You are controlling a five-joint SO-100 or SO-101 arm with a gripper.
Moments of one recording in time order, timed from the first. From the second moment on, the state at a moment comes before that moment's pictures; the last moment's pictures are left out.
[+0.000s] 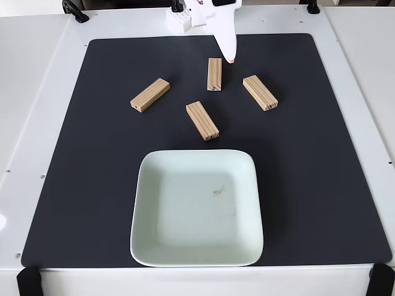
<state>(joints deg) -26.7 192.7 180.8 45.0 4.1</state>
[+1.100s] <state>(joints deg) -20.5 99.8 90.9 73.2 51.4</state>
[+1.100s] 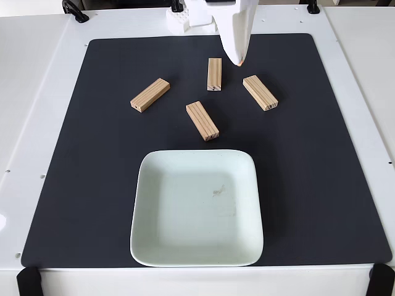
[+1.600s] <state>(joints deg) -14.1 80.9 85.3 74.0 58.2</state>
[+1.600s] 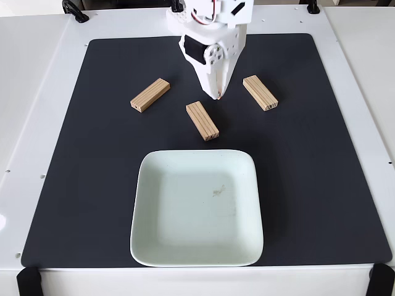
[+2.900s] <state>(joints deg) -12.6 77.3 85.0 73.4 66.6</state>
